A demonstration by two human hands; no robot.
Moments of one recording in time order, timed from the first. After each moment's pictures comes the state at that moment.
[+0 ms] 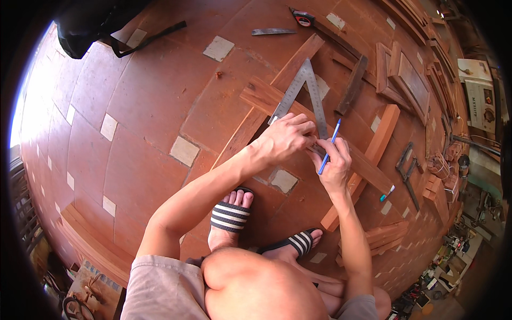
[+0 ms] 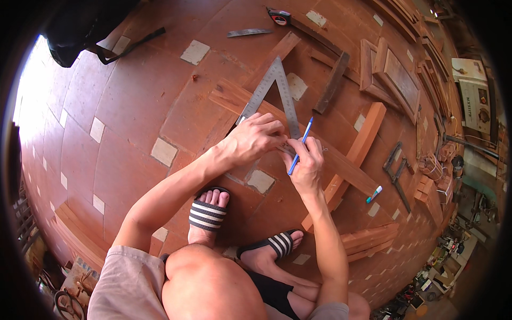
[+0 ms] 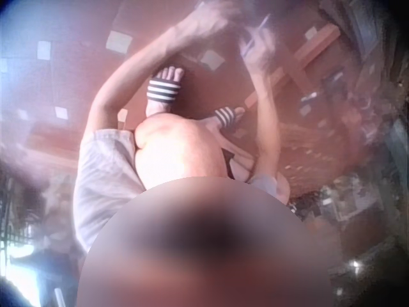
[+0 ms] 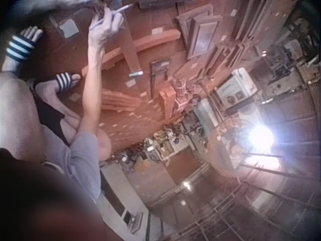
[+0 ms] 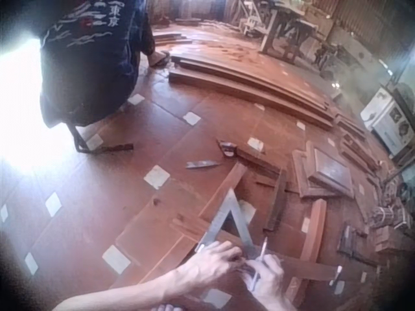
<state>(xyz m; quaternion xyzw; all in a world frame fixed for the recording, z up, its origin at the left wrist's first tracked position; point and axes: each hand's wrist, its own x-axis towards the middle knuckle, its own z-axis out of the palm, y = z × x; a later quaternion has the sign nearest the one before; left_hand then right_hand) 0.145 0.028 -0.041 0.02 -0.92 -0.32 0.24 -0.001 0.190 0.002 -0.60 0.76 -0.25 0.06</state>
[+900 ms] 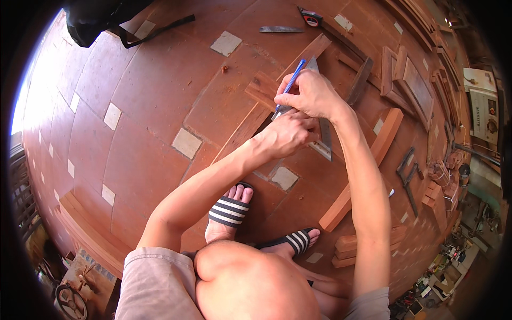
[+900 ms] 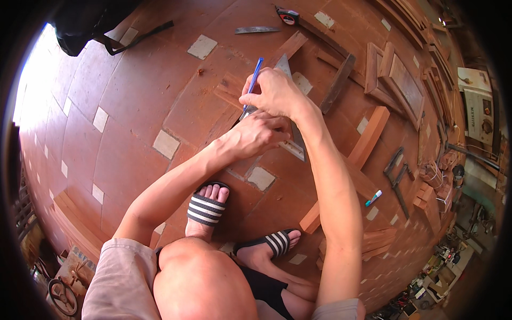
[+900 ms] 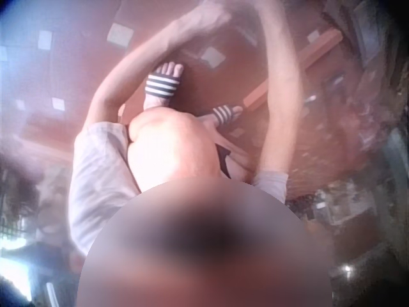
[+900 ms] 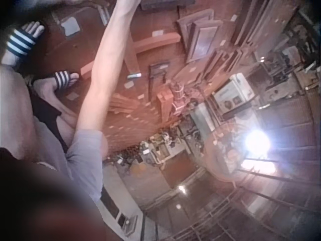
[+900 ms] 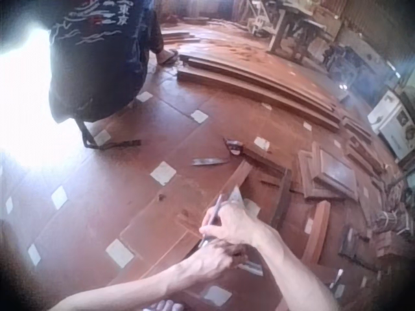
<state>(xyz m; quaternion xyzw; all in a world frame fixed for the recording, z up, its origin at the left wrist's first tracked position) 0.143 0.028 -0.042 0.02 -0.91 -0.37 0.20 -0.013 0.007 0.047 -0.64 0.64 -0.14 0.40</state>
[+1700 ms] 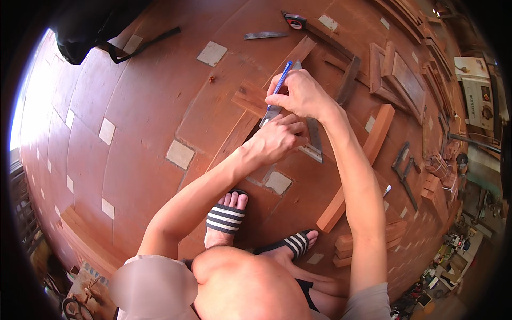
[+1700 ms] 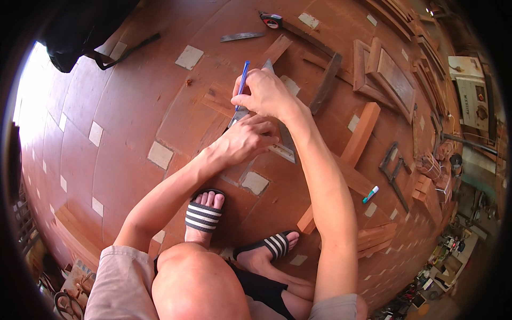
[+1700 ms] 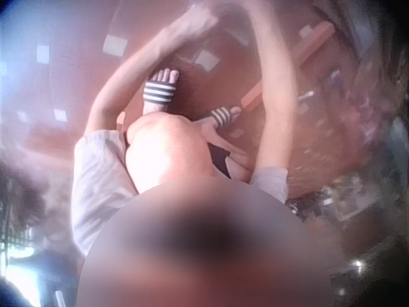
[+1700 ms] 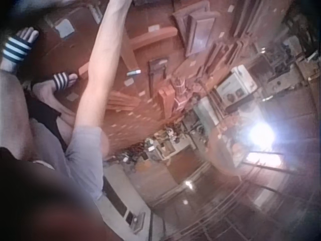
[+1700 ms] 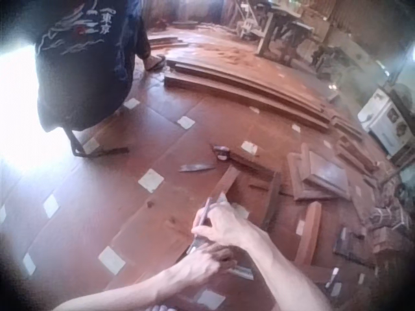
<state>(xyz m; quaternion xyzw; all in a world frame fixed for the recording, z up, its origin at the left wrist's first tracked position) 0.142 0.027 -0.041 0.02 -0.91 -0.35 0.23 -0.022 0.005 0.044 -0.65 0.64 -0.18 0.36</state>
